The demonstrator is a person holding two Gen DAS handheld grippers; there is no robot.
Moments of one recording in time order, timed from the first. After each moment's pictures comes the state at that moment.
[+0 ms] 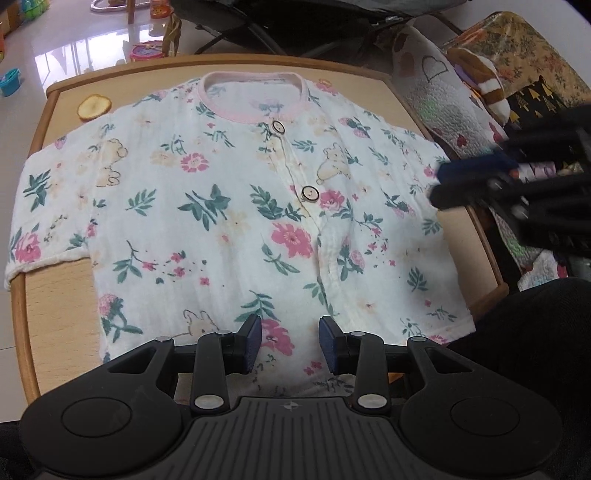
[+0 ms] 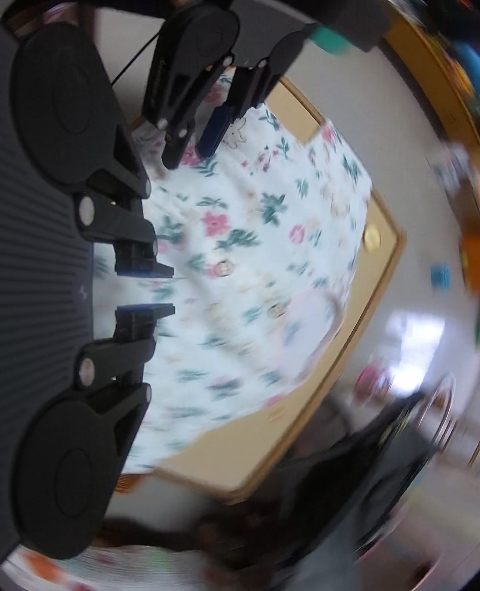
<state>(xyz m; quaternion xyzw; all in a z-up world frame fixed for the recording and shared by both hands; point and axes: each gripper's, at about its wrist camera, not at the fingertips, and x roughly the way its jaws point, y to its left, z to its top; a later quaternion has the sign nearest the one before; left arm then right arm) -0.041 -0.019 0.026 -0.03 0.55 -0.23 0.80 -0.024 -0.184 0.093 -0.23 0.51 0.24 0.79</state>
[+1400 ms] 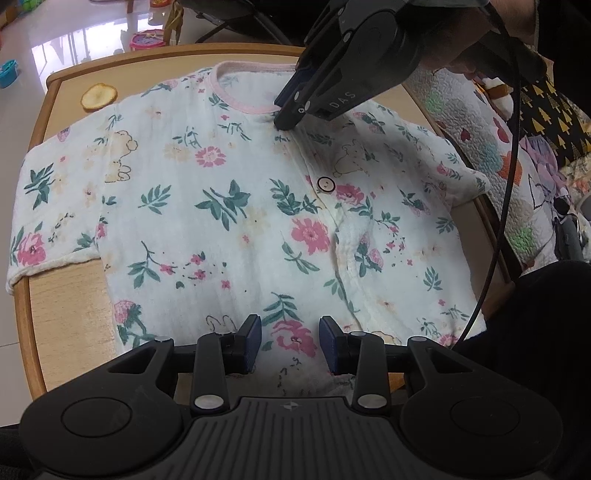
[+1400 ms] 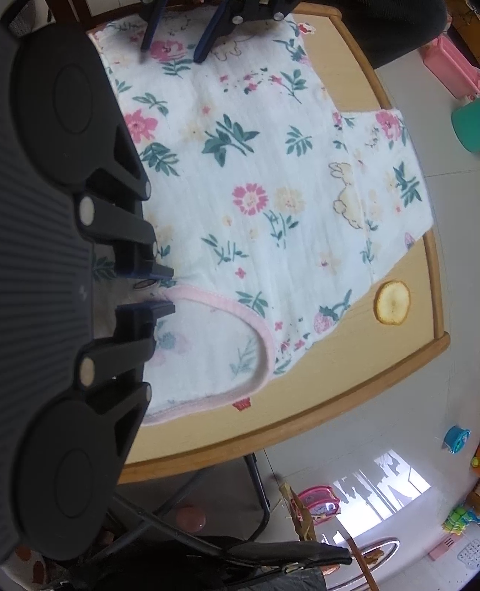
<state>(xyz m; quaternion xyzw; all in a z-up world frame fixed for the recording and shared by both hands) -0.028 -0.009 0.017 -0.03 0.57 -0.24 0.79 0.102 -0.113 0.025 -0.40 0.52 0.39 0.65</state>
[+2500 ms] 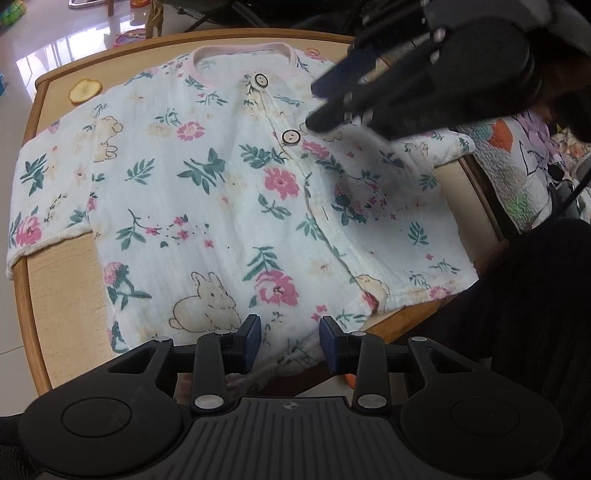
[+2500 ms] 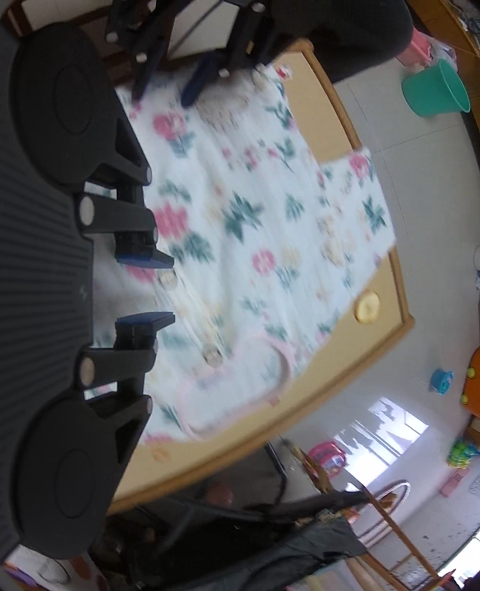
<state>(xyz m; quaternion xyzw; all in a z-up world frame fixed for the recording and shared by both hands) -0.056 -0.014 0.019 0.01 0.58 -0.26 0.77 0.018 -0.126 0.052 -0.34 0.51 0.32 0.73</state>
